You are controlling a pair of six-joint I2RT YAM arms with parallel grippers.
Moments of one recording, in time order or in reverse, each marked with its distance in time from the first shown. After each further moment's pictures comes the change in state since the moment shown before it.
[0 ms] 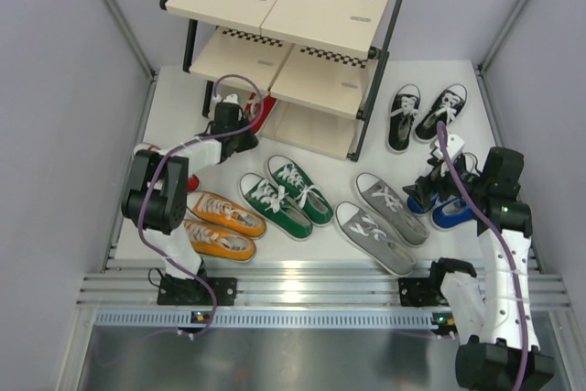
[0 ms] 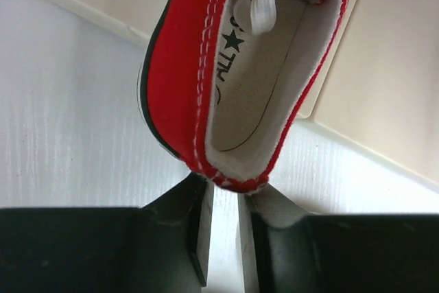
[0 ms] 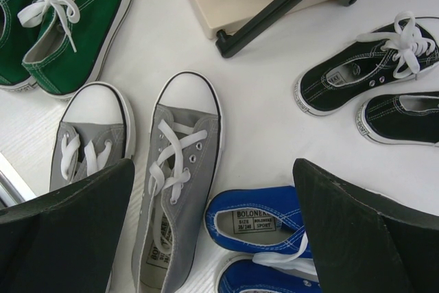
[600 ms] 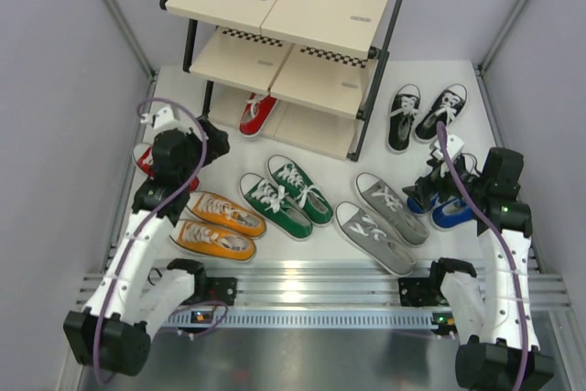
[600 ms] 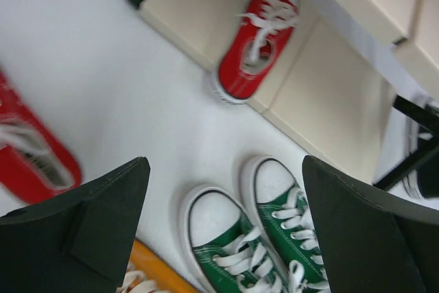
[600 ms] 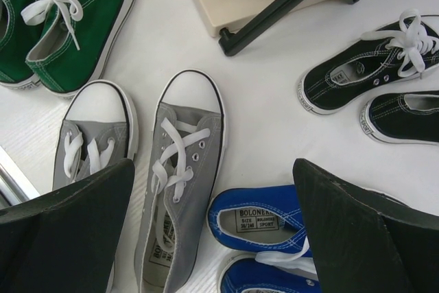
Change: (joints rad) left arm 0.029 -0.864 -0.224 -0.289 -0.164 -0.069; right arm 0.000 0.000 0.000 -0.010 -0.003 -0.004
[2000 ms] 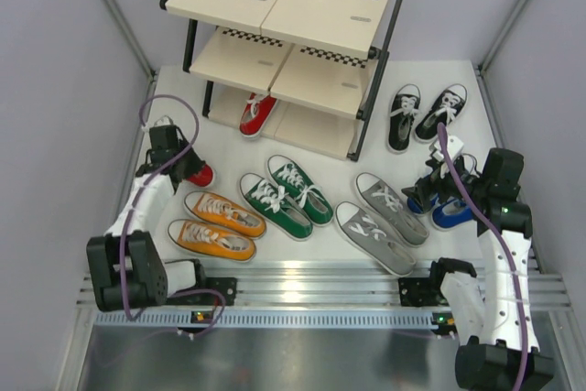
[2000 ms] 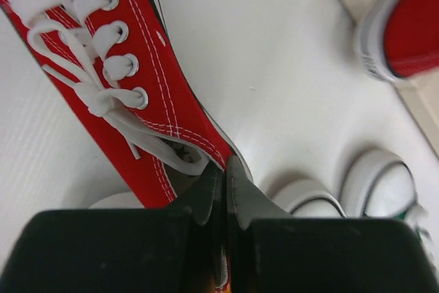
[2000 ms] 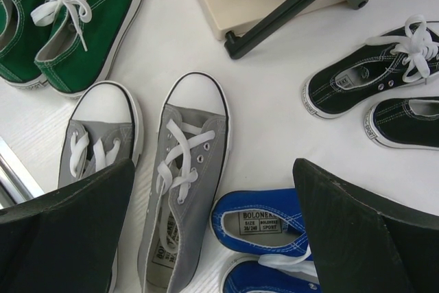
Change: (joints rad) left arm 0.306 0.362 -0.020 -0.038 0.132 0.036; right arm 0.000 -0.006 0.000 -0.010 -0.020 -0.006
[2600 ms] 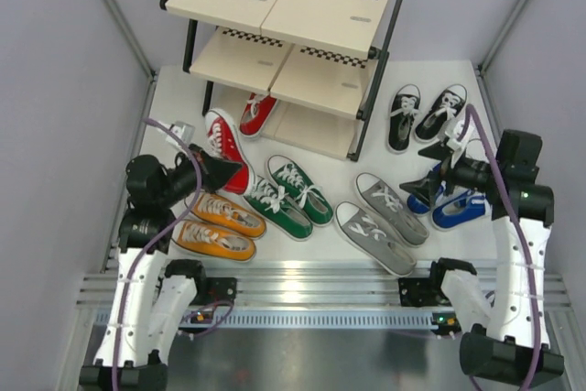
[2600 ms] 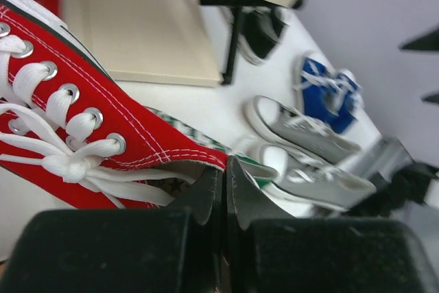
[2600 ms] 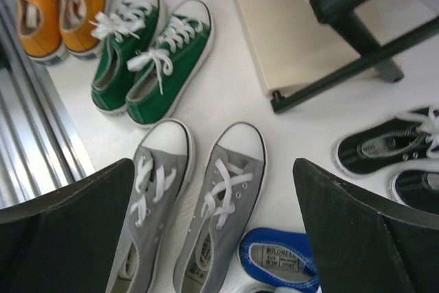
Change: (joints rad) left arm -0.090 -0.694 -0.080 0.016 0.687 0.103; right arm 0.000 0.082 0.216 -0.204 -0.183 -0.059
